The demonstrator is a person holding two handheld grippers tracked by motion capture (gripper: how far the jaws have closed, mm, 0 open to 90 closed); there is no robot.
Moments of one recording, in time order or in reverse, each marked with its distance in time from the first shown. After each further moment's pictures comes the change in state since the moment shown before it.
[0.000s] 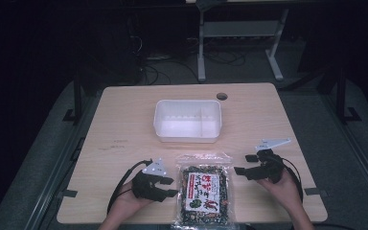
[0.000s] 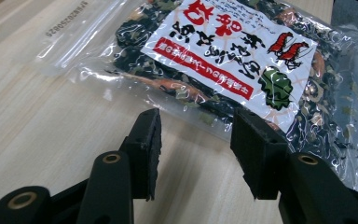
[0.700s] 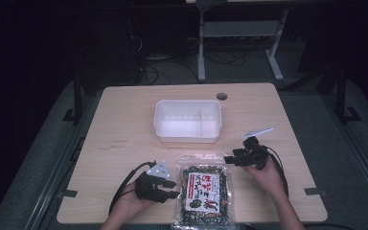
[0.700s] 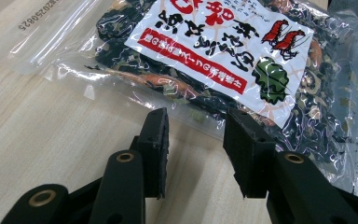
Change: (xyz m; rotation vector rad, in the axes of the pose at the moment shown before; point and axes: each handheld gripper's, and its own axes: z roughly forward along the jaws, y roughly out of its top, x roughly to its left) left arm -0.002 0.001 0.007 0.037 -0.021 0.016; right arm -0.015 0.027 0.043 0.051 0.032 0.079
